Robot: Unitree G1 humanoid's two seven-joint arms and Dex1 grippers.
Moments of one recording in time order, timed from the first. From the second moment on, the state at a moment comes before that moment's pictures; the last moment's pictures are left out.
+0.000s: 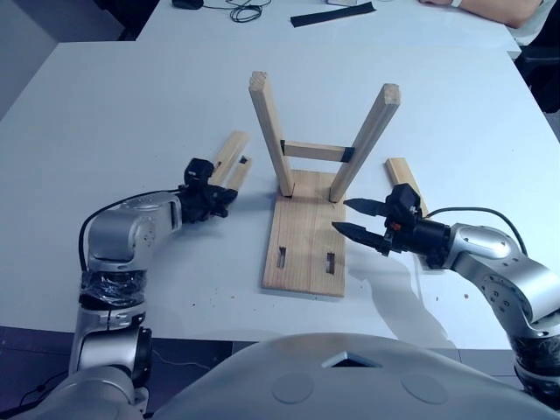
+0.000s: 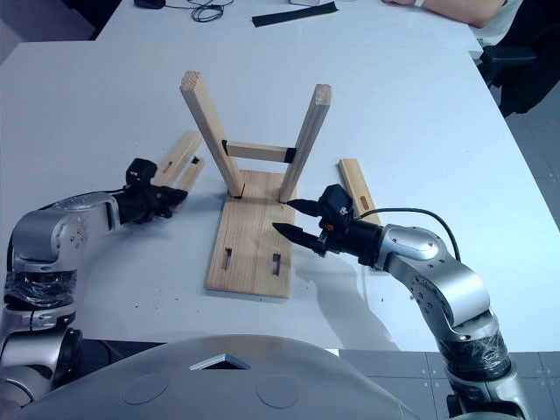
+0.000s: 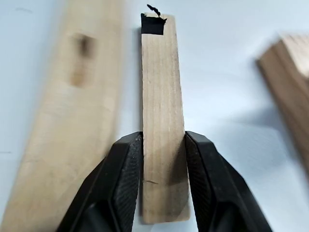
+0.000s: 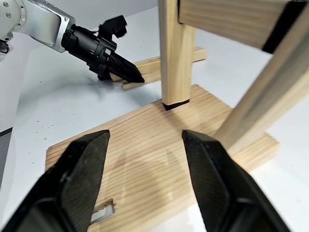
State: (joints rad) left arm -0.20 0.49 0.12 -0.19 -0.43 1.14 -0.39; right arm 0.14 -0.62 0.07 -0.59 0.59 0.66 0.72
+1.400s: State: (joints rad) left arm -0.20 0.53 0.08 -0.56 -1.17 0.83 -0.86; right arm -0.50 -0.70 -0.18 -0.31 1.57 1.06 0.76
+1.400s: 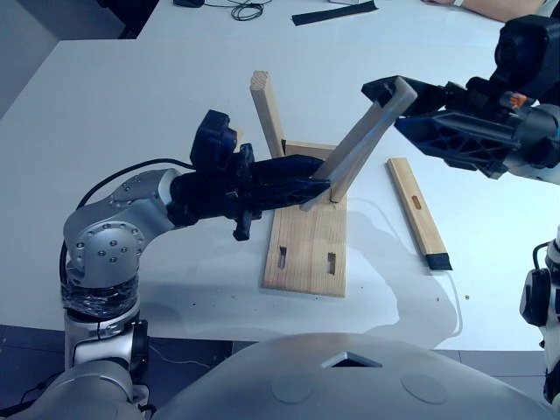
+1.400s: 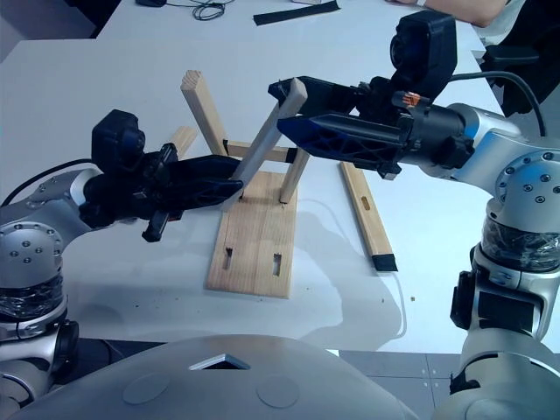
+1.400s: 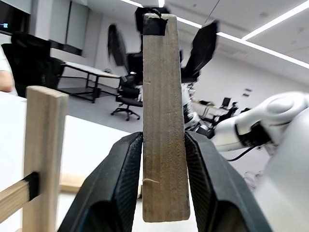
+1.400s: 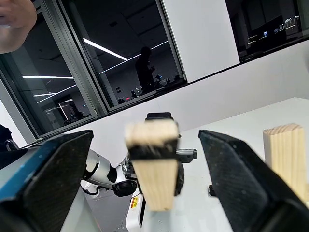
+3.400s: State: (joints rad) left arm 0.05 0.65 -0.05 -0.52 -0.75 0.60 -0.89; right arm -0.28 -1.05 -0.06 0.04 0.57 0.41 1.25
